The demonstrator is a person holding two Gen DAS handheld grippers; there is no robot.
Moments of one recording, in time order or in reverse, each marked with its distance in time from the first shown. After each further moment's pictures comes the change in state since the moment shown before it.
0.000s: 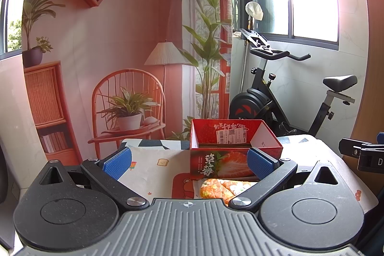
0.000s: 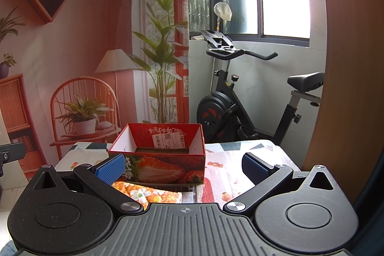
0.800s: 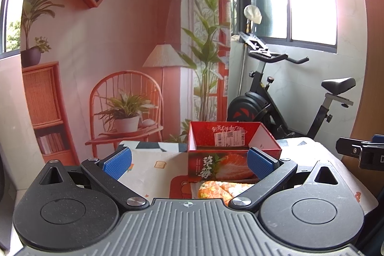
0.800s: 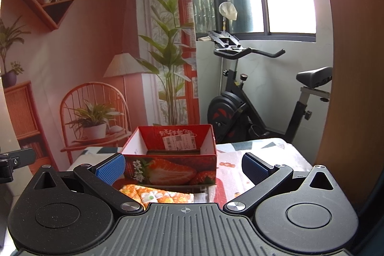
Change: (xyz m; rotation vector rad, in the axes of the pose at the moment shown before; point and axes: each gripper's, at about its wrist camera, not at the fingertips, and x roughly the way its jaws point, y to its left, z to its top) left arm 0.002 -0.002 -0.005 0.002 -0.034 -0.016; right arm 0.004 -0.017 -0.004 0.044 -0.020 0.064
